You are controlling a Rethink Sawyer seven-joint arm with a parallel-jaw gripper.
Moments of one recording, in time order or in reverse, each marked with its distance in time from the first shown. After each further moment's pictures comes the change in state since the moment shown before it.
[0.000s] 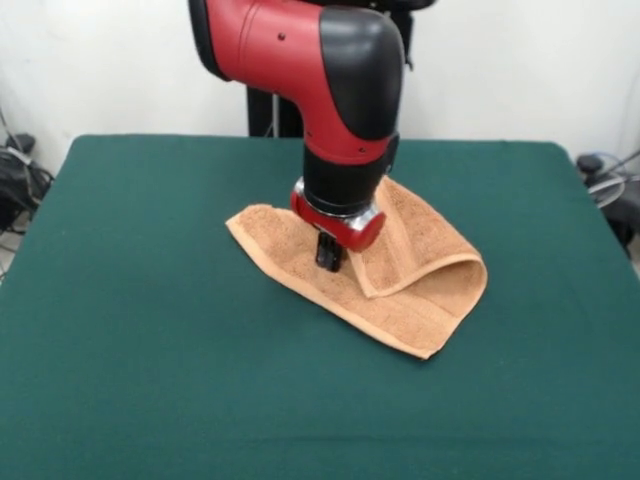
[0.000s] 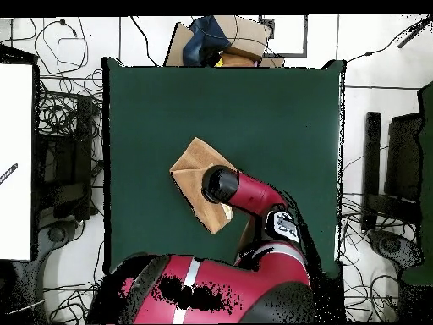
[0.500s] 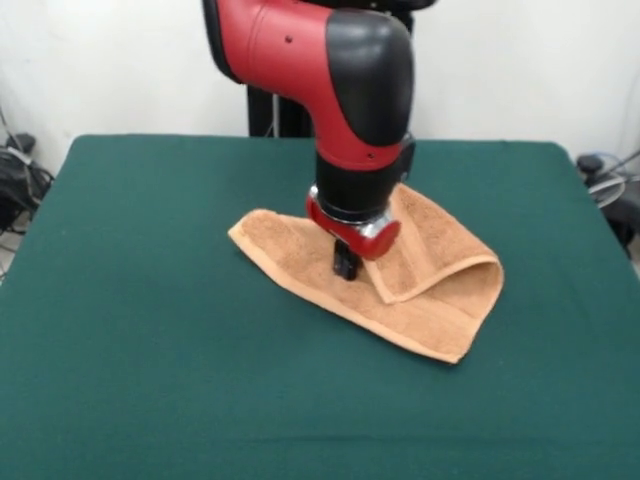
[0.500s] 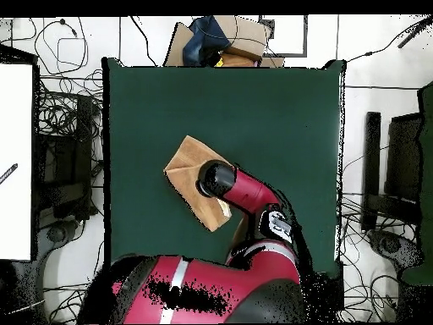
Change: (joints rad) arm 0.033 0.003 0.001 0.002 0.132 0.005 0.000
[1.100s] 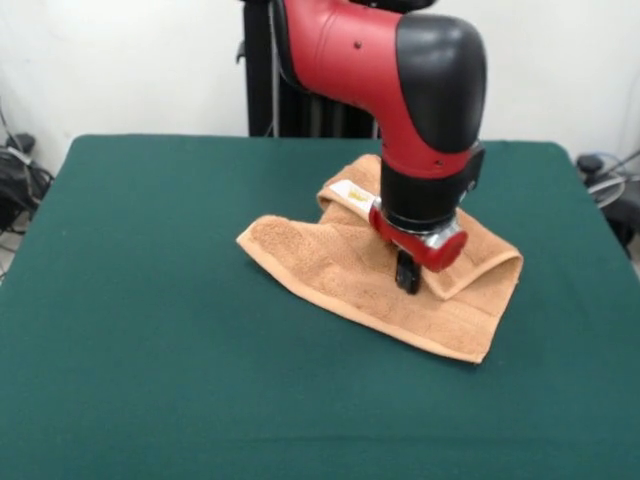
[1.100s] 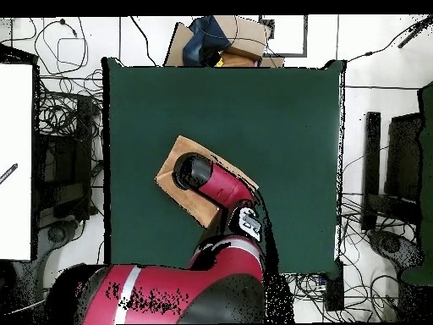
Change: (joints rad) arm 0.112 0.003 0.004 -0.001 0.194 0.001 0.002
